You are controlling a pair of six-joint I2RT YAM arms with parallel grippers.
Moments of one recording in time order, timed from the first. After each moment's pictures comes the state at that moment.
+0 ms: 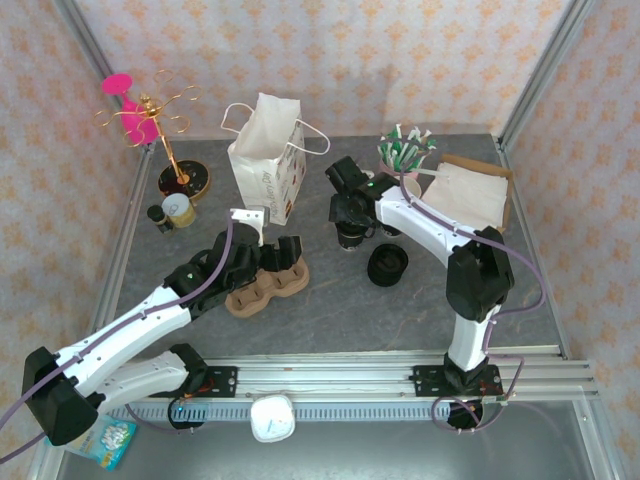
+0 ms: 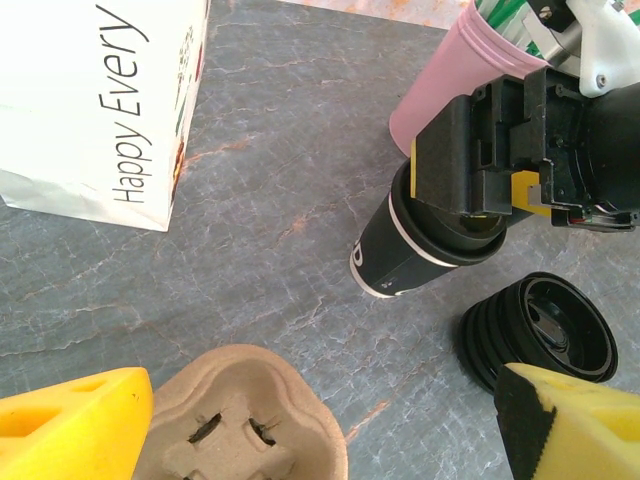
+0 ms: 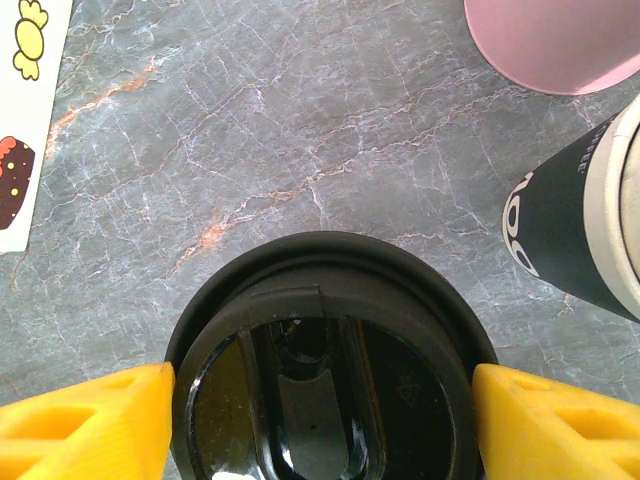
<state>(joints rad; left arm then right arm) -0.68 0.97 0.77 -0.35 -0.21 -0.55 0.64 1.84 1.57 -0.87 0.24 0.69</state>
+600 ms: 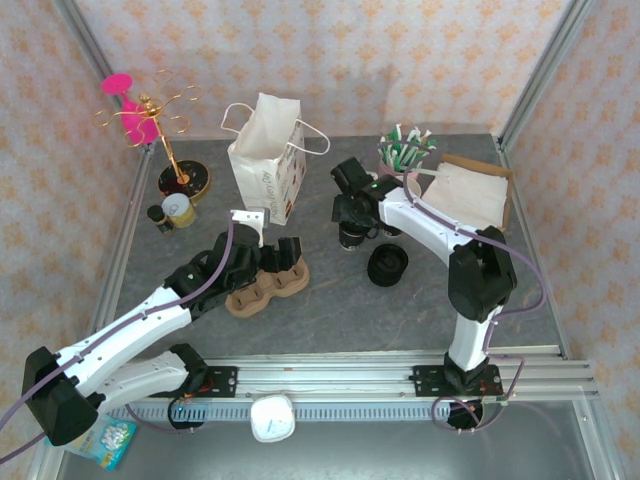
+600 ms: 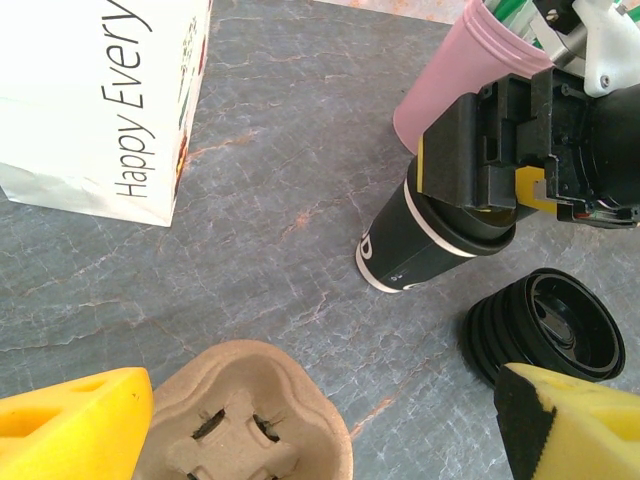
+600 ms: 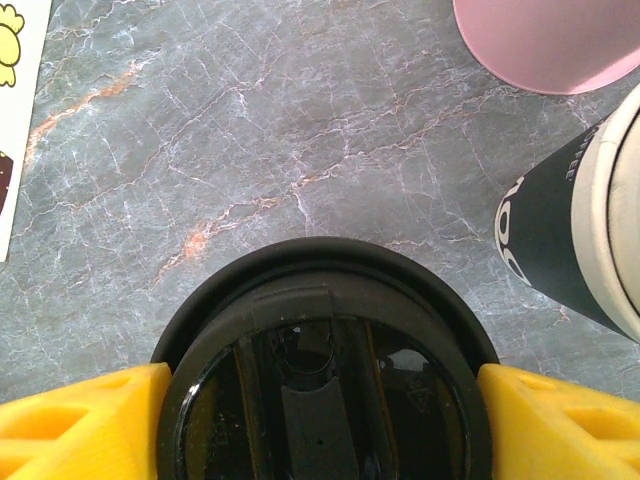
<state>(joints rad) -0.68 0.97 0.76 -0.35 -0.21 -0.55 0.62 1.83 1.52 -0.83 0.22 0.67</state>
